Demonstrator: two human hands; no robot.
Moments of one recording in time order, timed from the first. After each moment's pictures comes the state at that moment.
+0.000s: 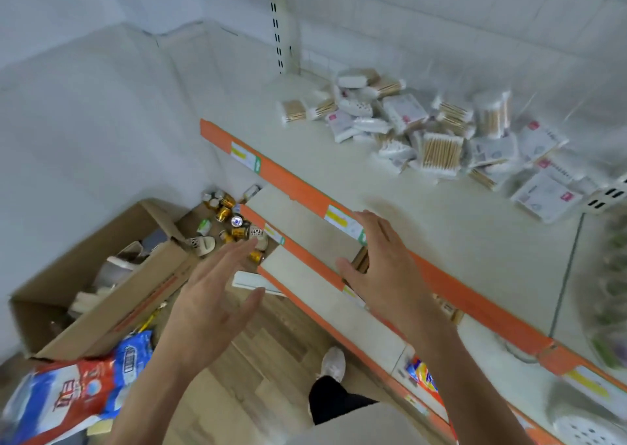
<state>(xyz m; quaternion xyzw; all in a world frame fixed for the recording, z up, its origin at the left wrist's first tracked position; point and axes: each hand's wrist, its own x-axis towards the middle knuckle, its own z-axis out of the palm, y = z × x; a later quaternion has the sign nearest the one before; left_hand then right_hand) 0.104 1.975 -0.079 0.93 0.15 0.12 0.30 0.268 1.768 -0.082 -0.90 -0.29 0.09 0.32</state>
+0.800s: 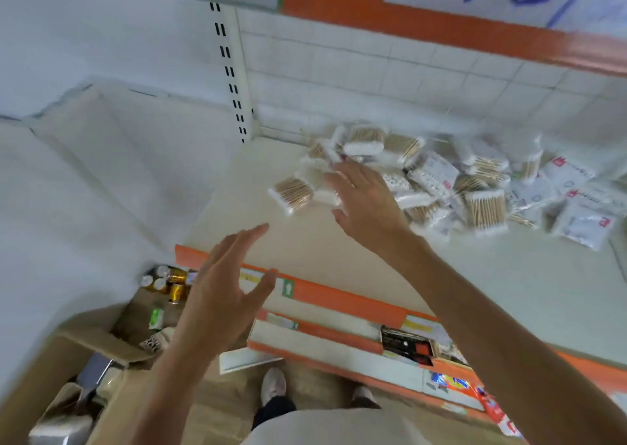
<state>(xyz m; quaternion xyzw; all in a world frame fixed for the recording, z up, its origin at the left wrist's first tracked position) 0.346 2.209 -0.078 0.92 -0.01 0.05 0.38 0.494 1.986 -0.090 -0.96 -0.26 -0.09 0.09</state>
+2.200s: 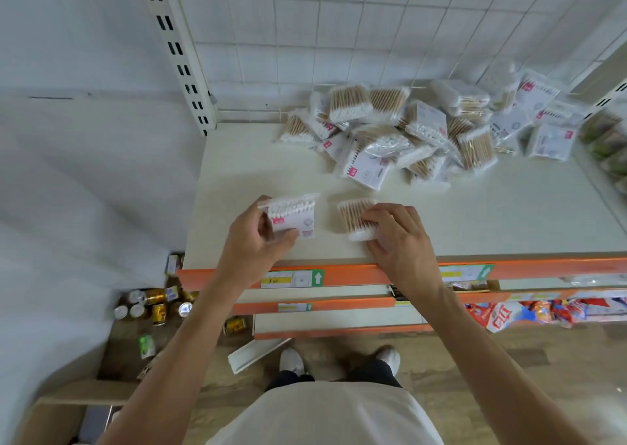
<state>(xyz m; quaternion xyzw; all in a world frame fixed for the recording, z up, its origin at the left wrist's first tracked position) 0.450 2.244 -0.127 0.81 -0.12 -0.09 0.57 0.393 1.992 -0.157 -0.95 -0.04 -0.23 0.20</state>
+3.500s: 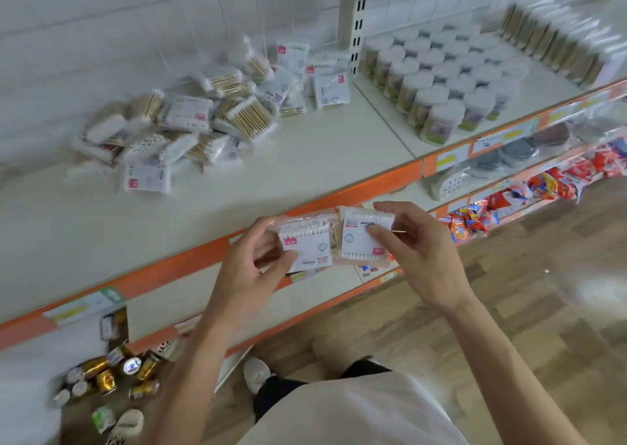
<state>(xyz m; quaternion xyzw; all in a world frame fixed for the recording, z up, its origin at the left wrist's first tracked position) 0.289 1.991 -0.096 0.76 -0.24 -0.21 0.57 0.163 1.766 -0.105 -0.79 0.21 -0.19 0.55</state>
